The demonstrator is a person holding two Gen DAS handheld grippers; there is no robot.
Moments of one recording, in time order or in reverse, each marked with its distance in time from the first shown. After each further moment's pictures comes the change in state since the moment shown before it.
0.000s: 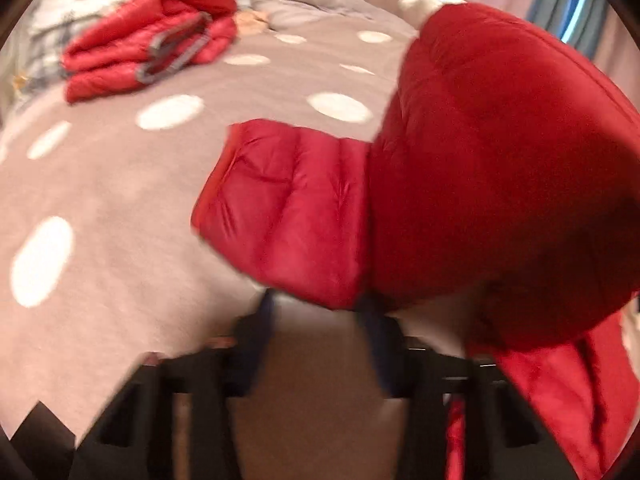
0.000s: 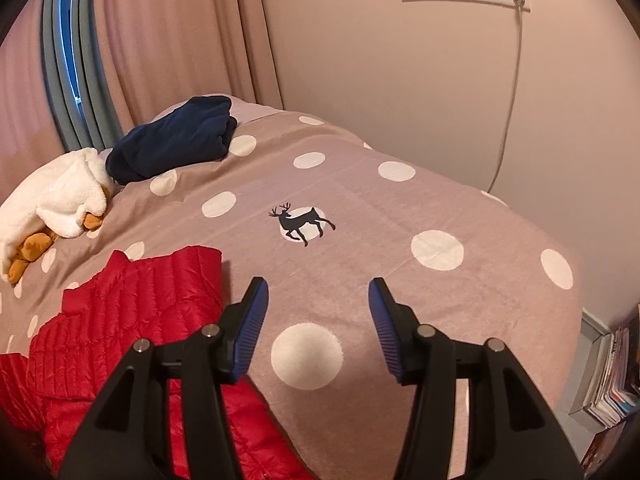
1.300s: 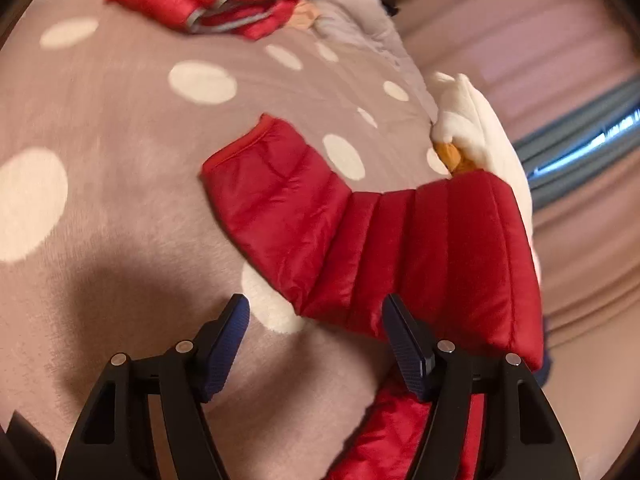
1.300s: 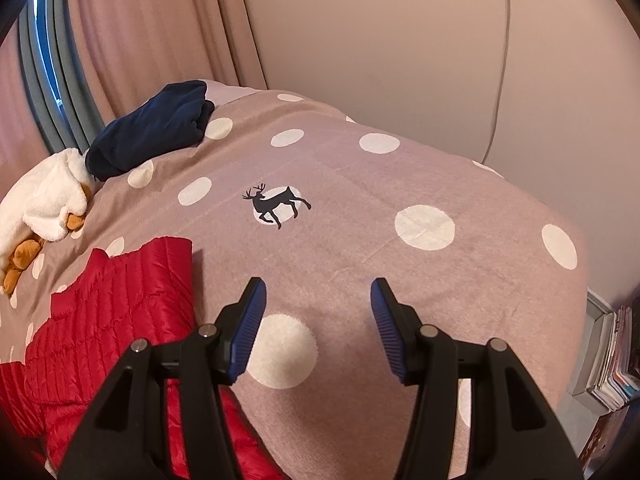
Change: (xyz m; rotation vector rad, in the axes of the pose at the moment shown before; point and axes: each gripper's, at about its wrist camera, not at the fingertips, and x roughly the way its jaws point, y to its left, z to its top) left arm -0.020 0.083 0.027 -0.439 0.046 -0.386; right arm 0.027 -0.026 -0.001 0.051 0.081 -0.013
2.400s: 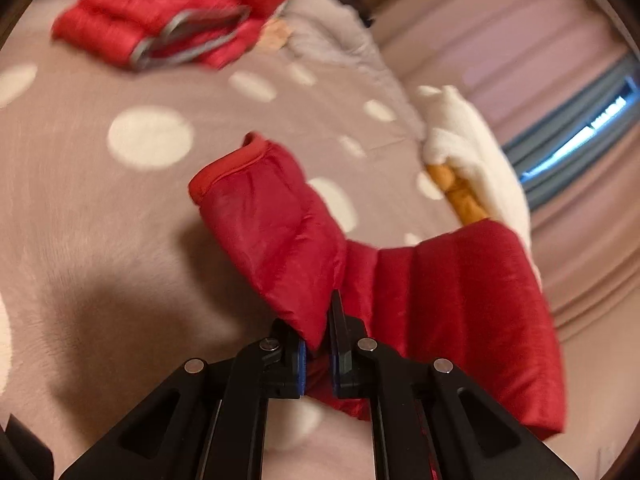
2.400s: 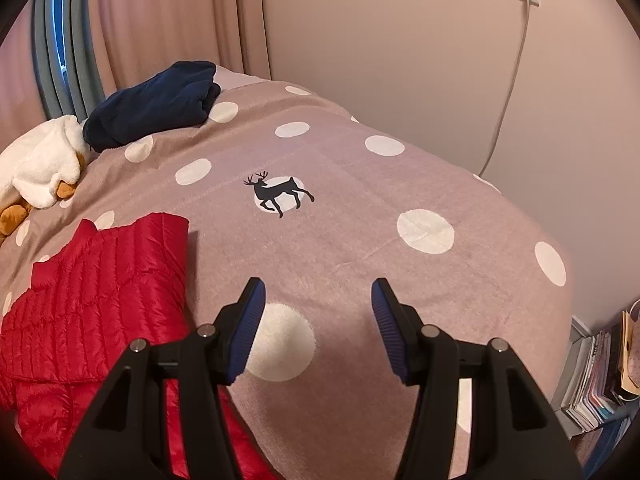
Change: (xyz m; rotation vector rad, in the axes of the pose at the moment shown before) left arm 0.023 -0.022 0.044 0.149 -0.114 -0.041; right arm 0.000 0.017 -0.008 -0.102 0.000 -0.063
